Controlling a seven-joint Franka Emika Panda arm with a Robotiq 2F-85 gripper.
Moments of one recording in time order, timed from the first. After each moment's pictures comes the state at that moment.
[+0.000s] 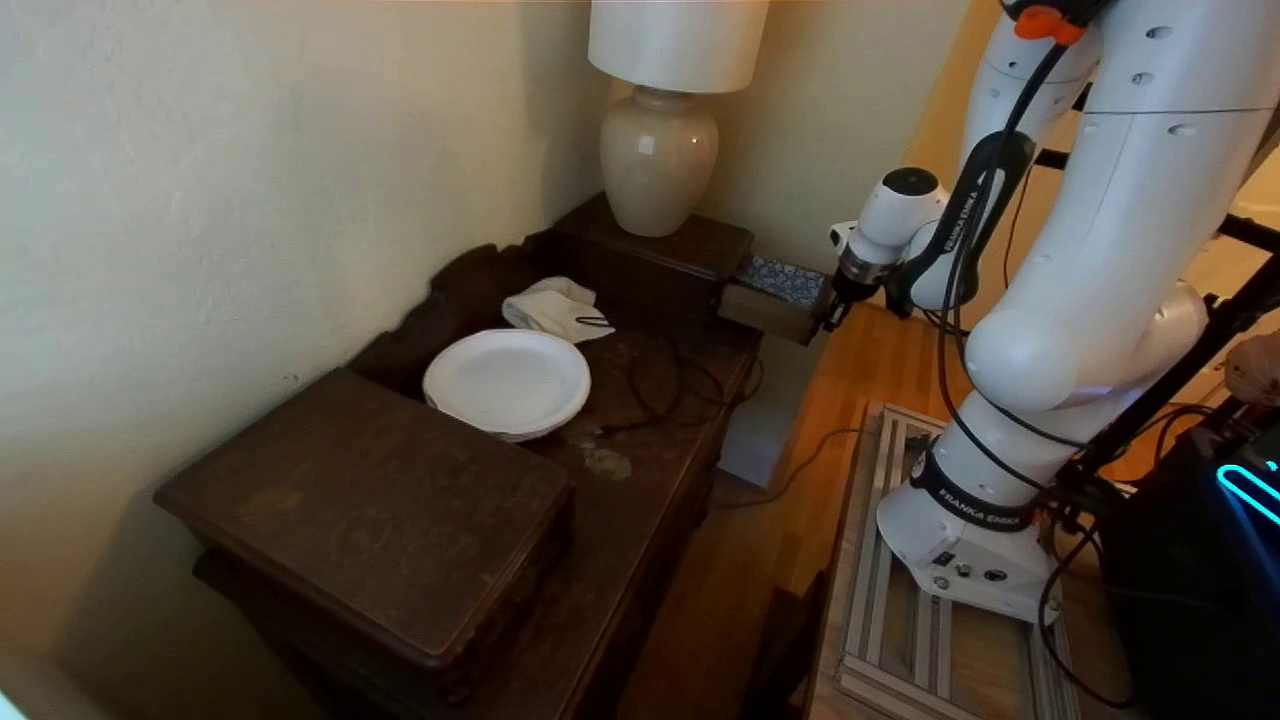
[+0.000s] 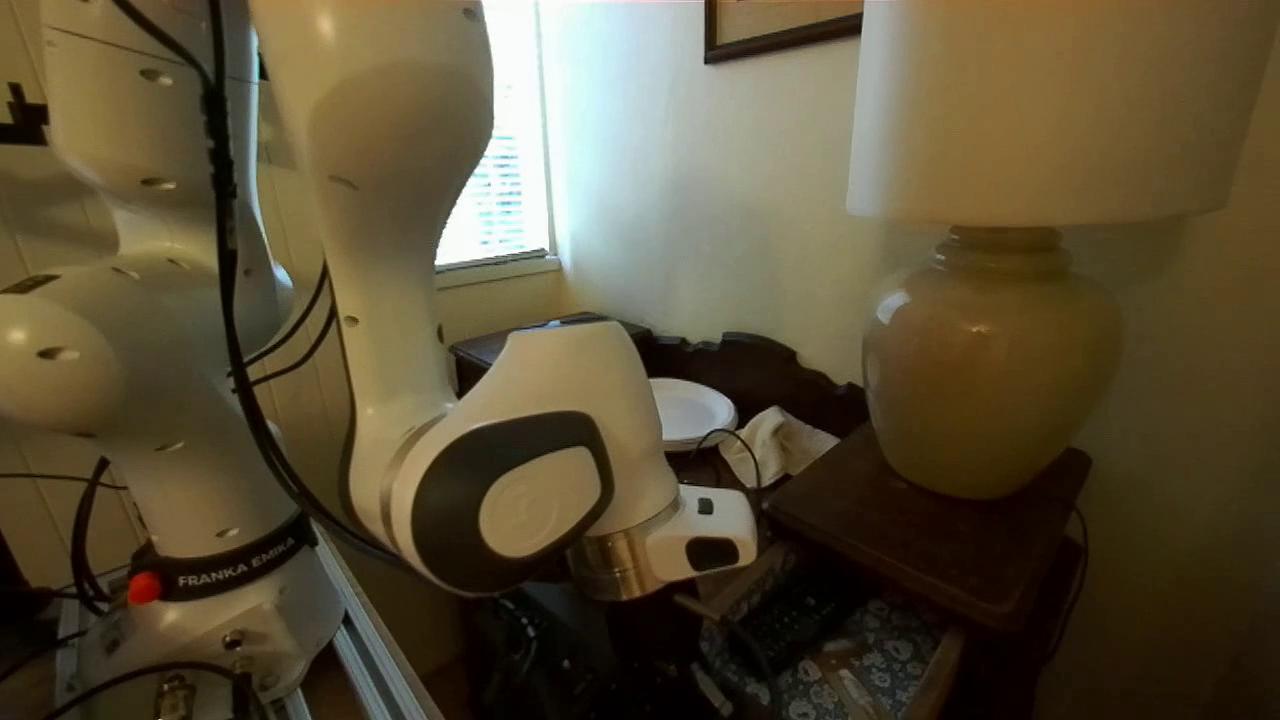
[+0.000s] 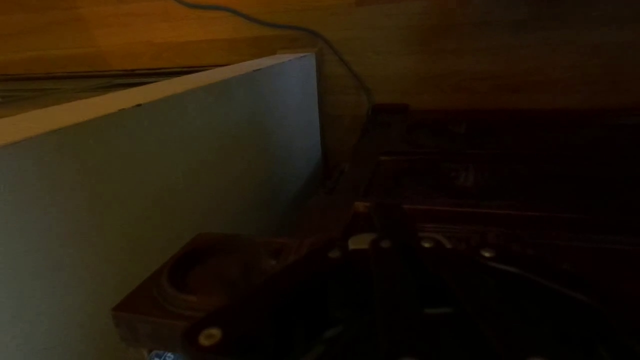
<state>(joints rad) -0.66 0.27 -0.59 -2.64 -1.22 3.27 0.09</state>
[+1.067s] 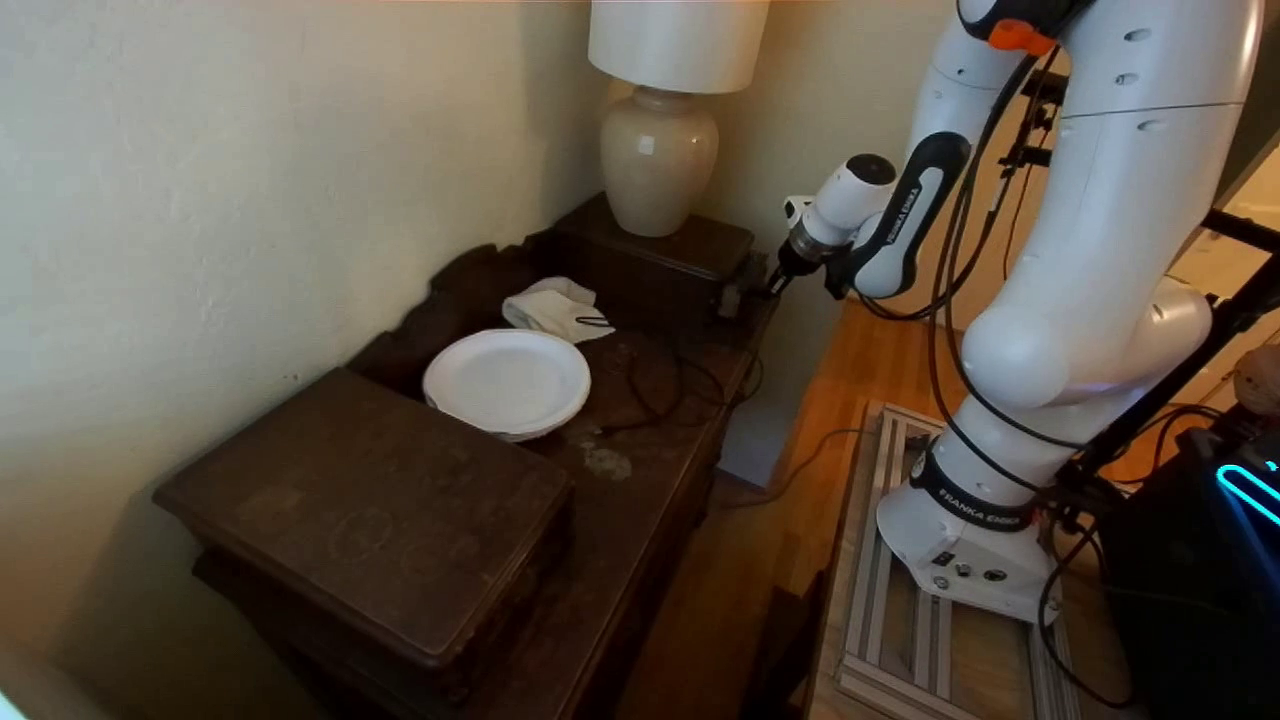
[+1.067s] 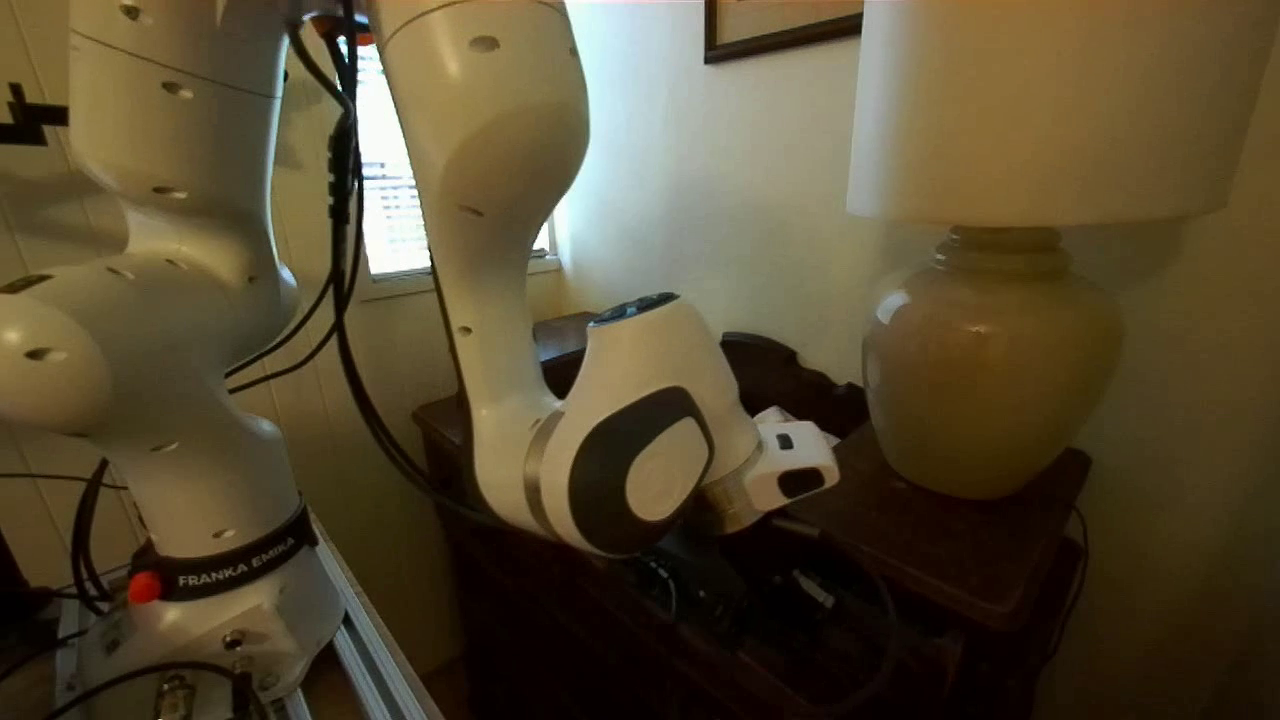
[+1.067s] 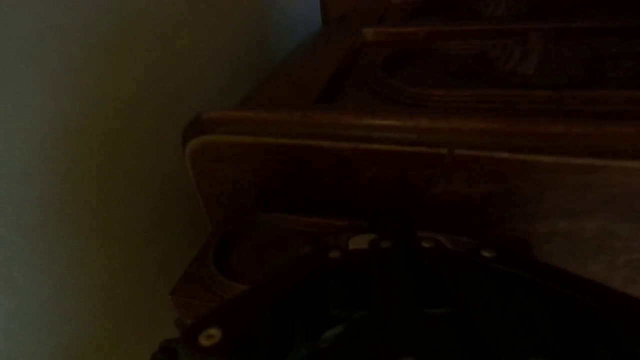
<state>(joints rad) -0.71 0.36 -0.36 -2.48 -1.07 3.42 0.13</state>
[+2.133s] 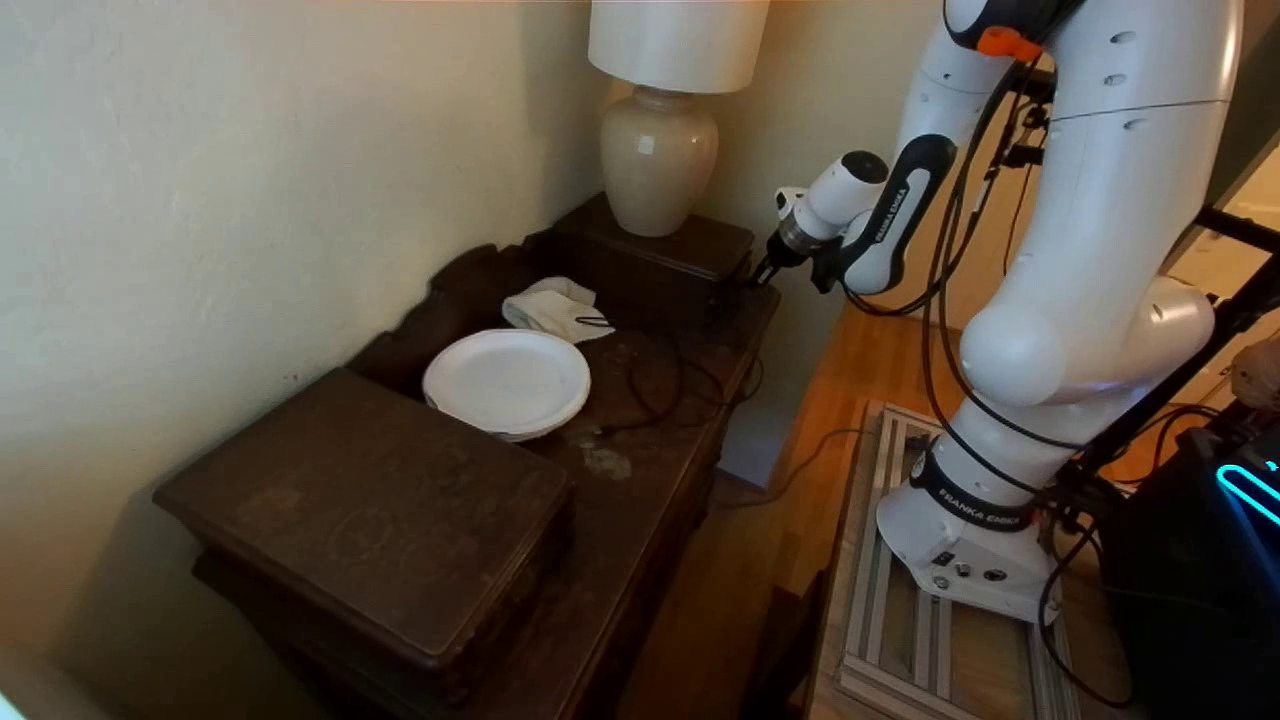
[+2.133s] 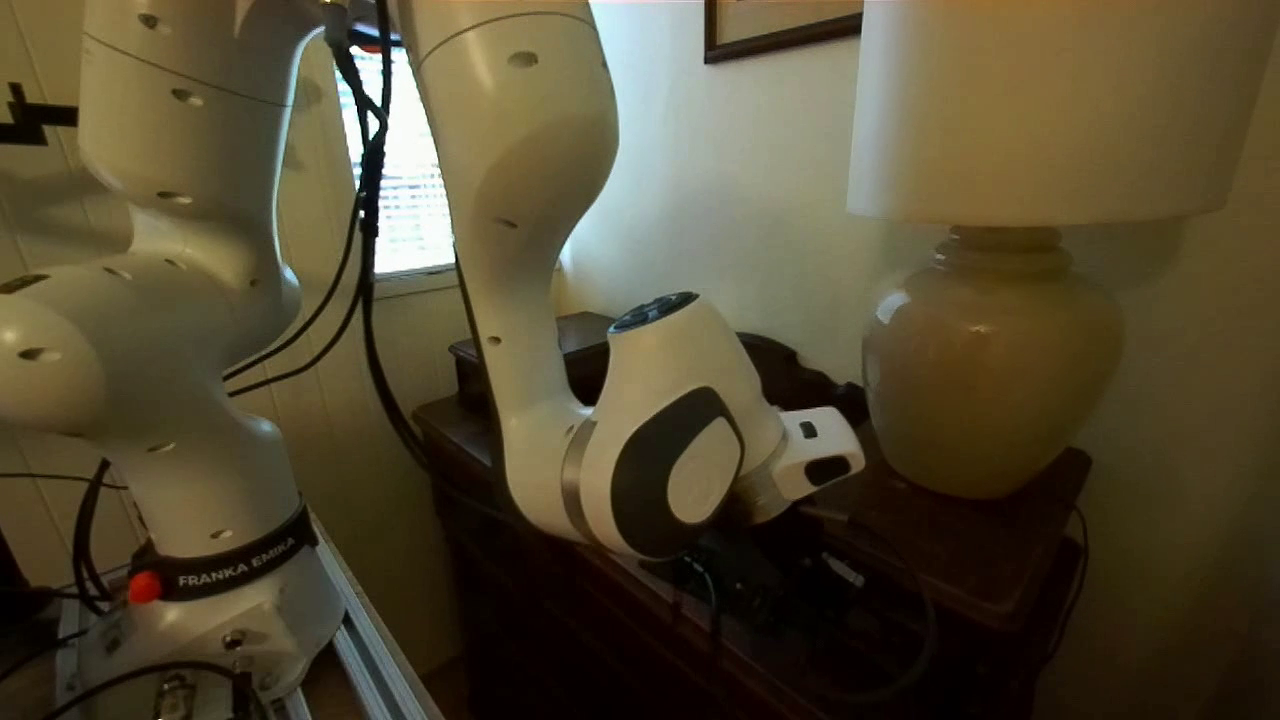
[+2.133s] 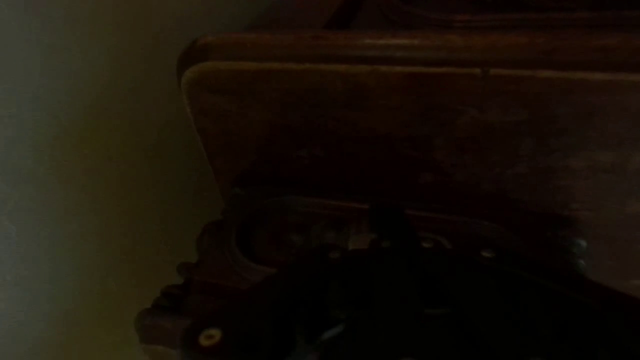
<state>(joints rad) -0.73 0.40 -0.32 -2.42 -1.07 3.49 0.16</state>
